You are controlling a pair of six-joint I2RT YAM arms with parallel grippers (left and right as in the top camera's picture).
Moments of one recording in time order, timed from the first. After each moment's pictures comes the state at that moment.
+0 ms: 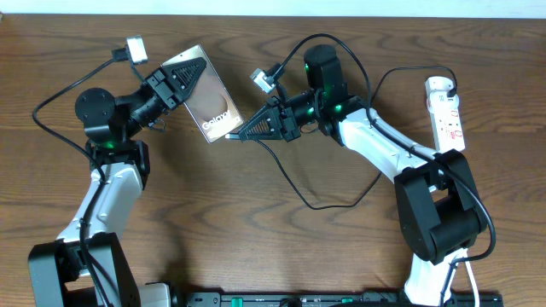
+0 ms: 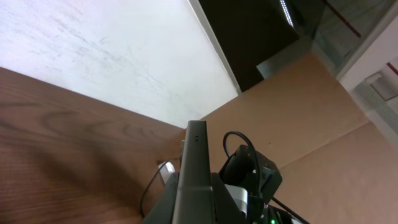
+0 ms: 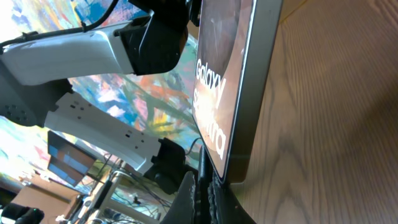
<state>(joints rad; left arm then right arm) 0.14 1.51 0.81 0.89 1.01 -1.14 0.47 1.99 1.36 0.15 -1.53 0.36</state>
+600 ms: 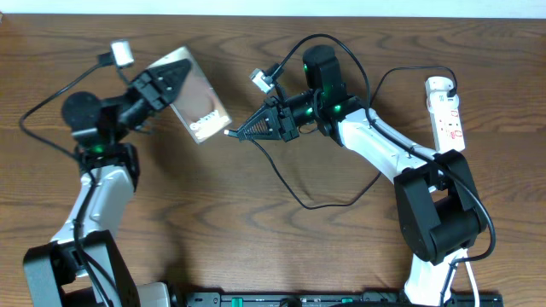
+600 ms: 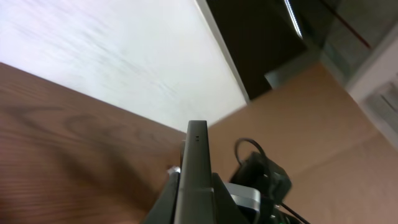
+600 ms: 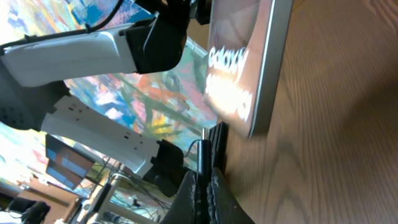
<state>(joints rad) 0.24 1.51 0.79 0.88 1.02 -1.14 0.47 1.99 1.36 0.14 -1.51 0.36</state>
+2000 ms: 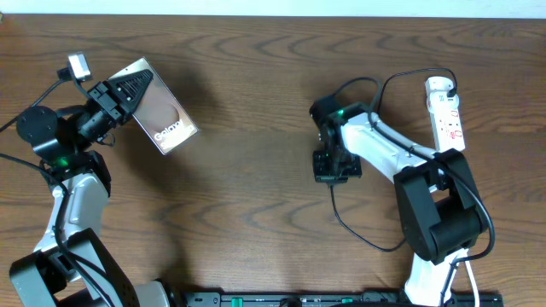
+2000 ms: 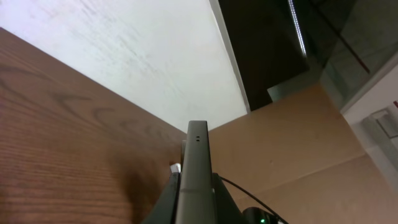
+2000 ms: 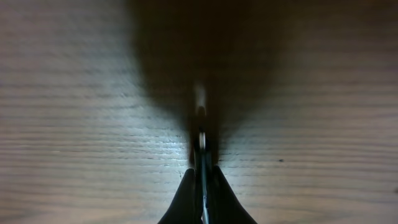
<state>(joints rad) 0.44 1.51 0.78 0.88 1.21 -1.25 0.46 1.99 1.28 -0.98 -0.09 0.44</state>
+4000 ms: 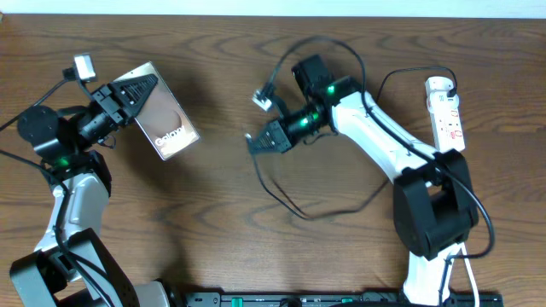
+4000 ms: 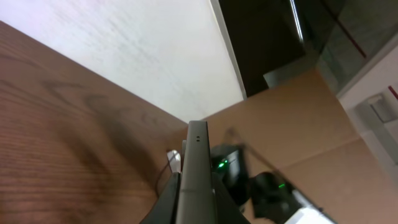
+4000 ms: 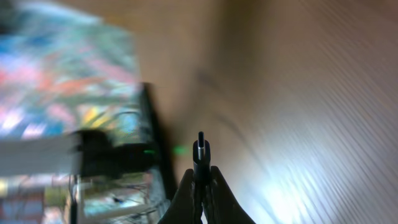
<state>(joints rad) 0.43 1.51 0.78 0.88 1.28 -1.24 0.50 2.03 1.60 -0.82 -1.08 -0.13</state>
